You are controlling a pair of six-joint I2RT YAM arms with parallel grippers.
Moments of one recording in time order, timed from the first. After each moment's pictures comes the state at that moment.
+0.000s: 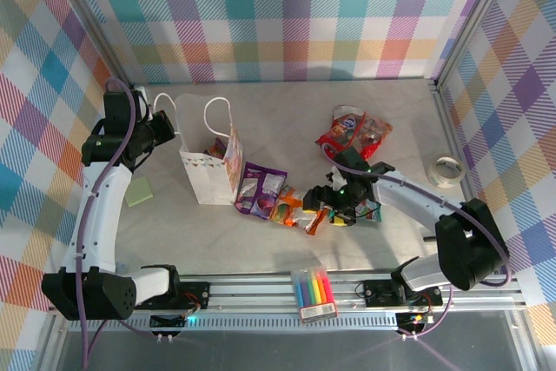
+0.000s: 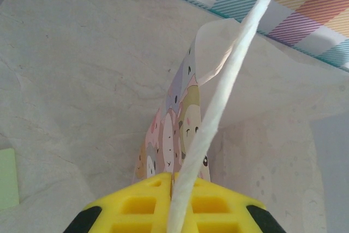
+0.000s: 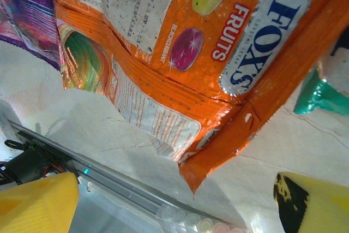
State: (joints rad) left arm 0.03 1.20 1.35 -0.84 0.09 -0.37; right arm 0.54 1.41 0.83 -0.70 -0.53 0.71
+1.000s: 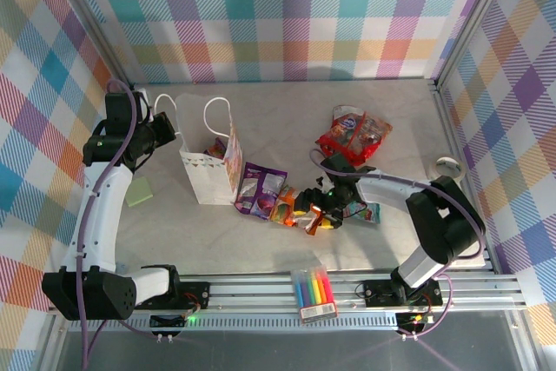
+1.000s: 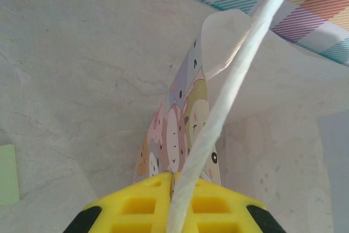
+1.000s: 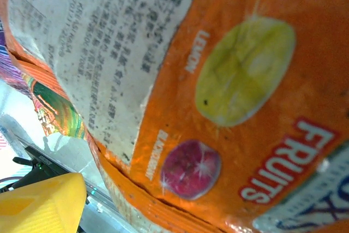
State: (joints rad) left arm 0.03 1.20 1.33 -0.84 0.09 -0.37; right arm 0.59 1.60 0.81 -0.47 -0.58 0.81
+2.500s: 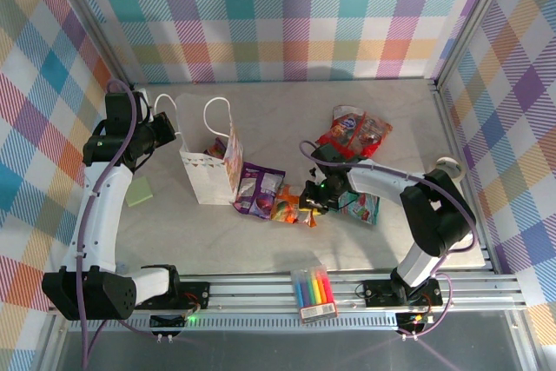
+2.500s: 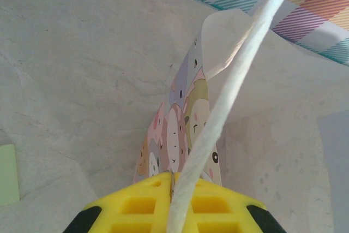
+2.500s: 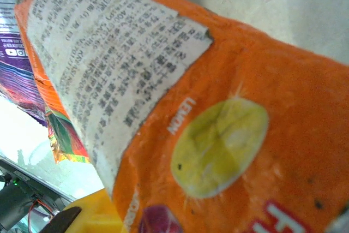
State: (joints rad) left arm 0.03 1.20 1.33 -0.84 0.09 -0.37; right arm 0.62 1.67 0.97 -0.60 -0.46 0.73
